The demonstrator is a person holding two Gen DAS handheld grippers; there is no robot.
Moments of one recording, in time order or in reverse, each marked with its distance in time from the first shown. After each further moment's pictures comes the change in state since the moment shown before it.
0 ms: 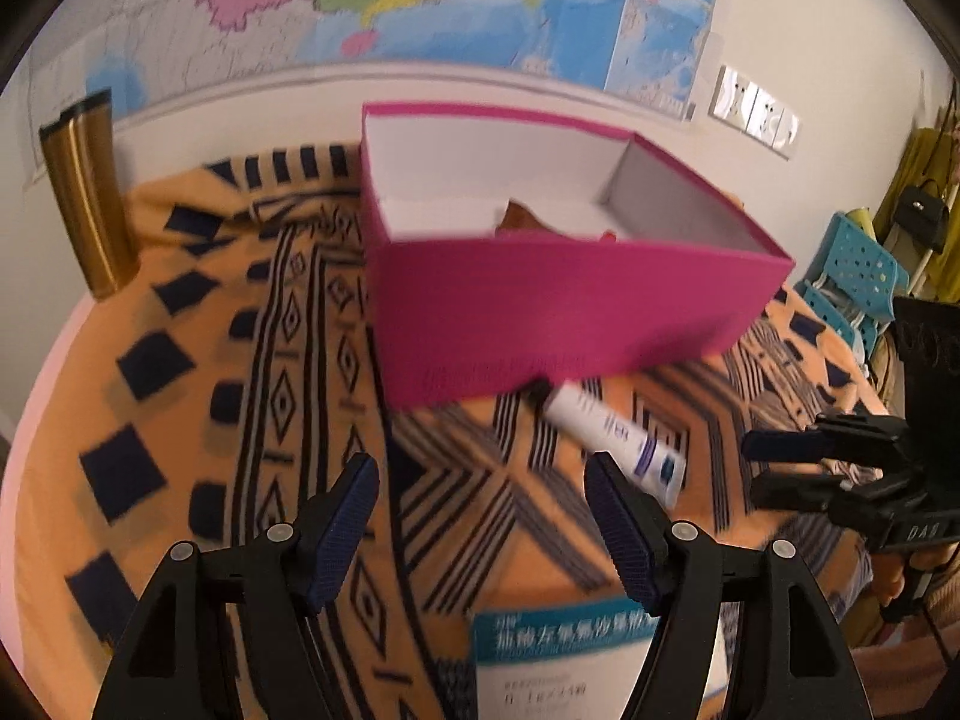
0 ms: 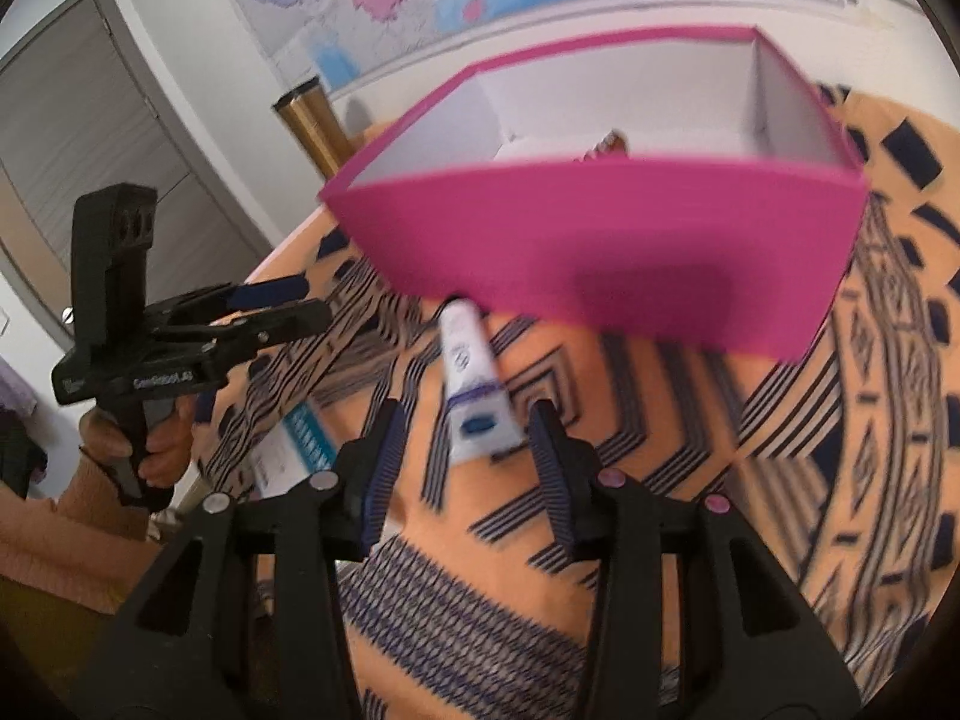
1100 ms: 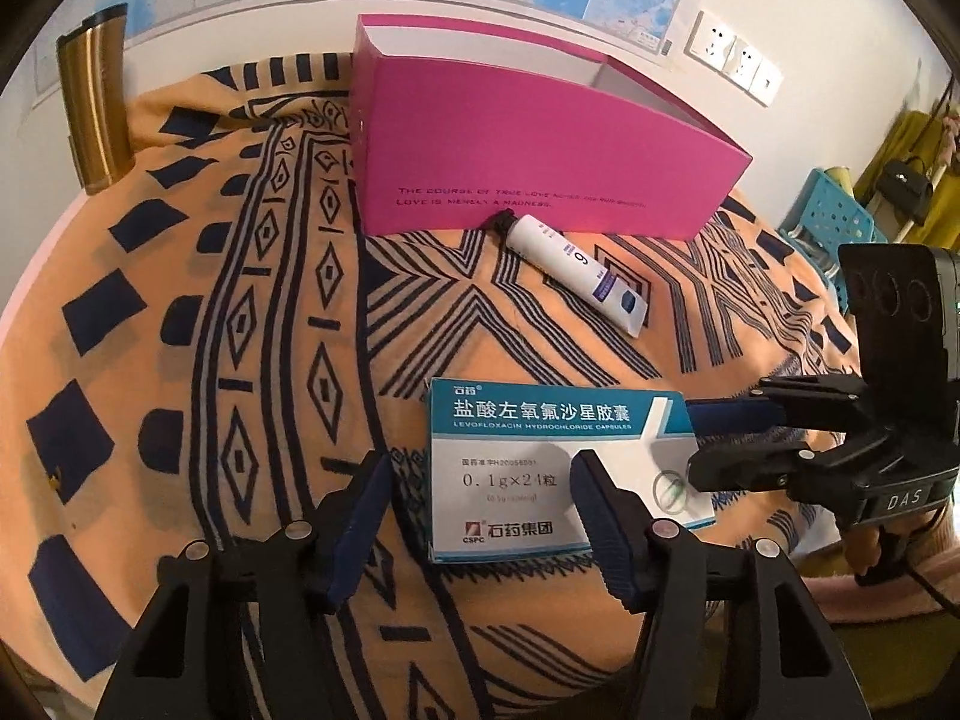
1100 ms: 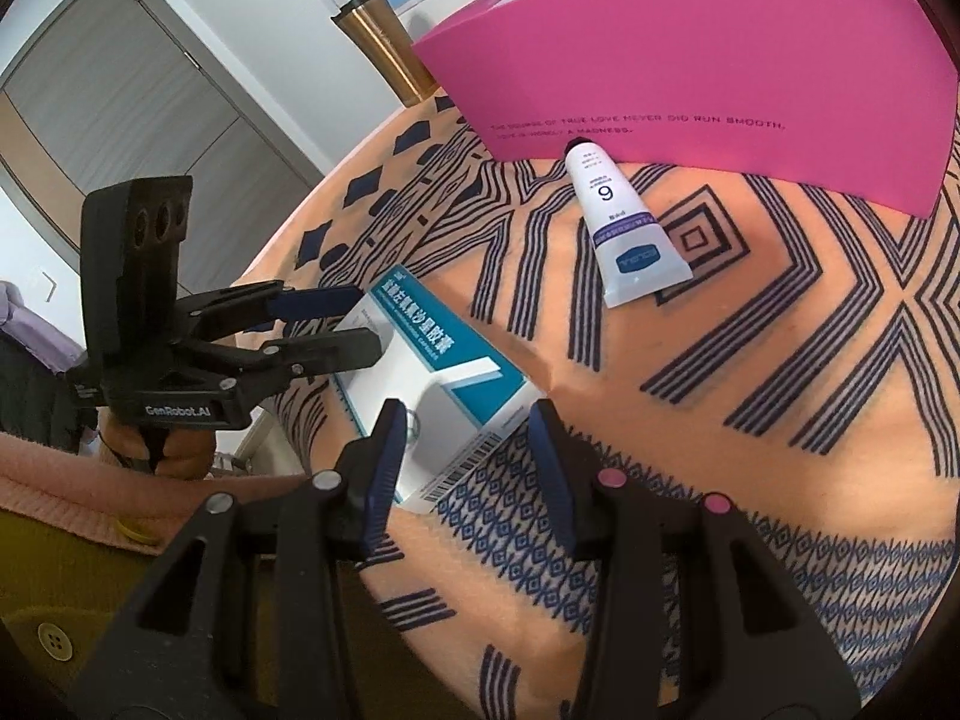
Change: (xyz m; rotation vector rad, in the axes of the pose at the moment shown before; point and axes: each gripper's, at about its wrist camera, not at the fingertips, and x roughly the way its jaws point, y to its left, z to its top) left arm -0.017 -0.008 -0.065 -0.021 0.124 -0.070; right arm 0.026 0.033 -0.046 0.010 0.119 0.154
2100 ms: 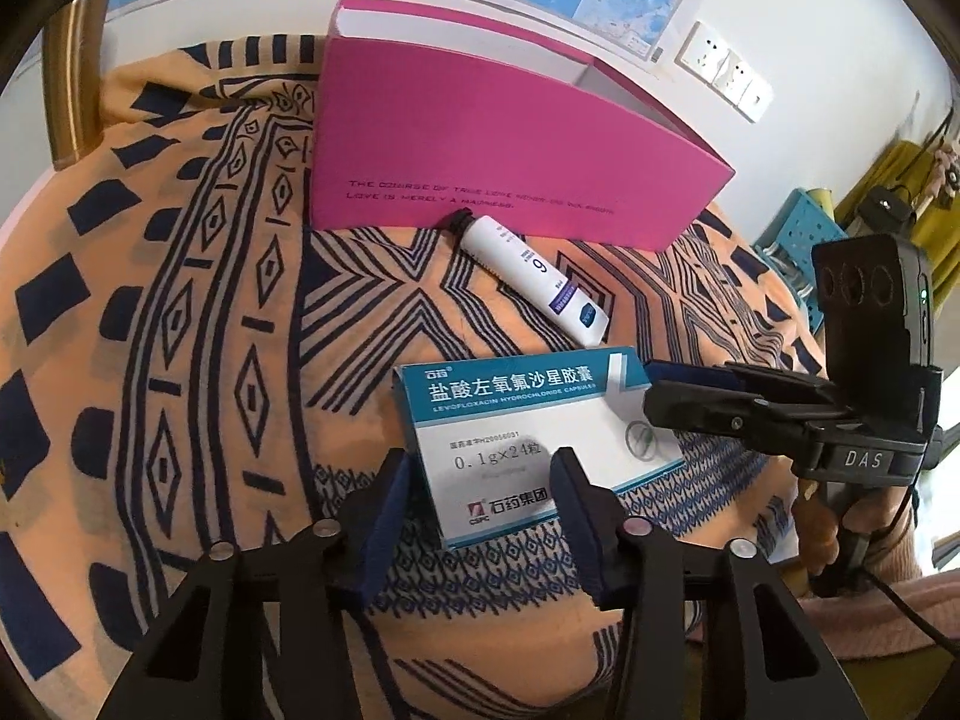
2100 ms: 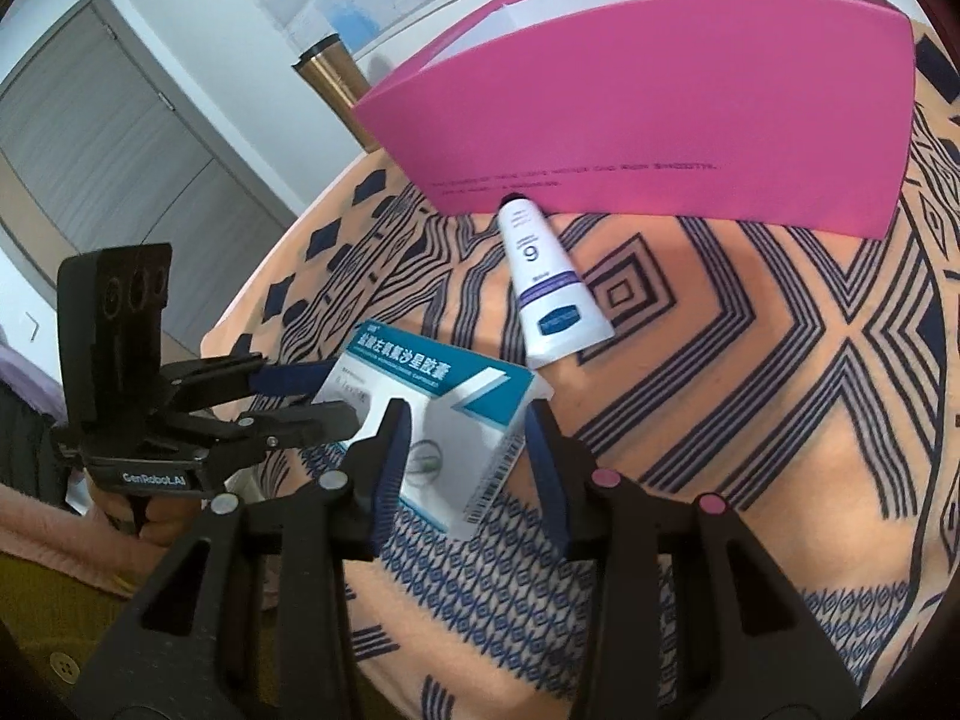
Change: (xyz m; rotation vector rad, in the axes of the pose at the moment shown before) left arm 0.012 -0.008 0.007 -0.059 0.007 -0.096; right arm -0.013 -0.025 0.014 0.067 -0.089 -0.047
